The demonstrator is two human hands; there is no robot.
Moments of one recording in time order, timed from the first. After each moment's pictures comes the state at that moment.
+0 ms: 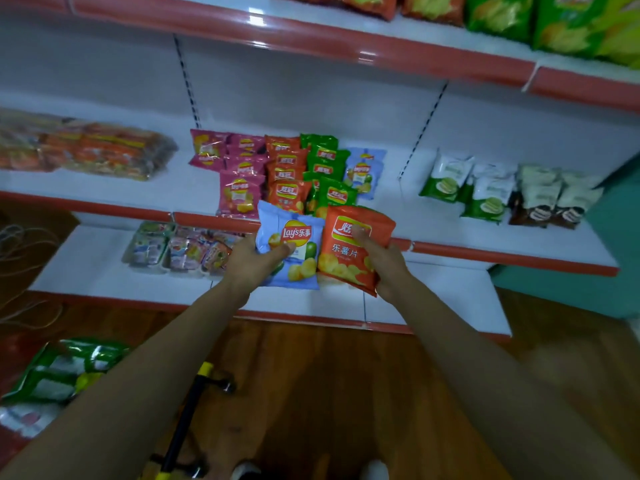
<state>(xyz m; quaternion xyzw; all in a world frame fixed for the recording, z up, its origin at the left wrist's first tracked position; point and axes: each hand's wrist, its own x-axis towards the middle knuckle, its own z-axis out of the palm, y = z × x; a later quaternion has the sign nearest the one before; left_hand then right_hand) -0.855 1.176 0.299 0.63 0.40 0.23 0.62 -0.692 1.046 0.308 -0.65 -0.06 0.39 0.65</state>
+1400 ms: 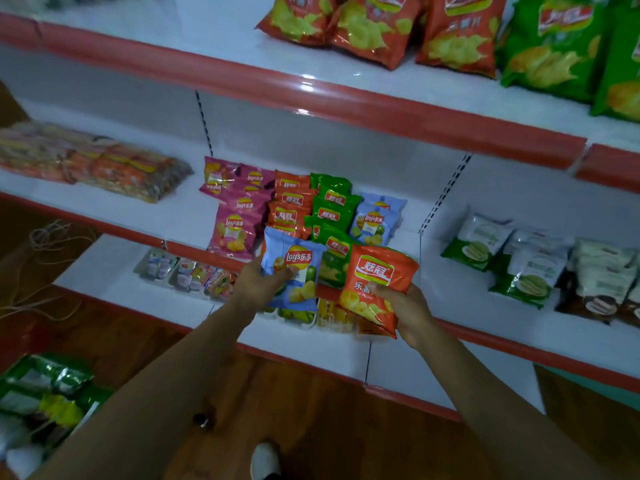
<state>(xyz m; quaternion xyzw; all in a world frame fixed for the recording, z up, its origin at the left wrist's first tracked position) -0.716 1.207 0.285 0.61 0.47 0.25 0.58 -0.519 1.067 0.281 -0.67 -0.11 0.45 0.58</state>
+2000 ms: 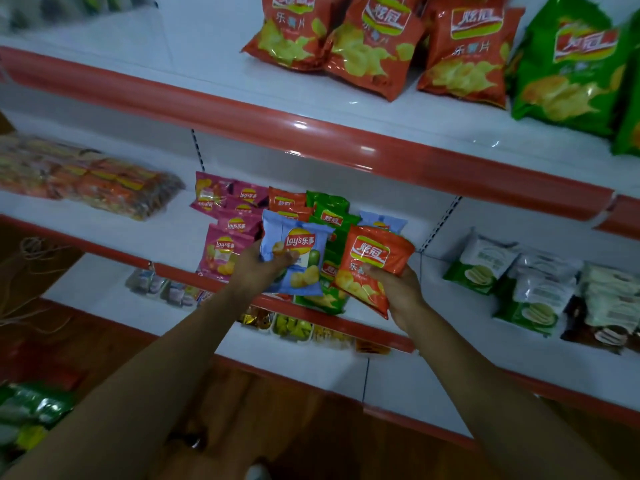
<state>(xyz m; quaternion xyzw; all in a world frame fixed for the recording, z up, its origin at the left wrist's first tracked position) -0.667 1.273 0.315 0.61 0.43 0.28 0.60 -0.475 1.150 0.306 -0.67 -0.13 0.40 0.62</state>
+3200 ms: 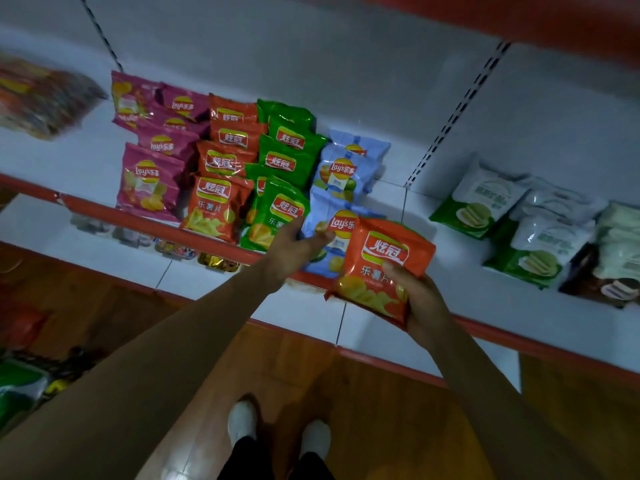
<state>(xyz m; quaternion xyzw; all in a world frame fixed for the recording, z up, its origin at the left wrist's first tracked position) -0.529 1.208 0.209 0.56 0.40 0.18 0.70 -0.396 1.054 0.218 -0.61 -0.06 0.52 0.60</state>
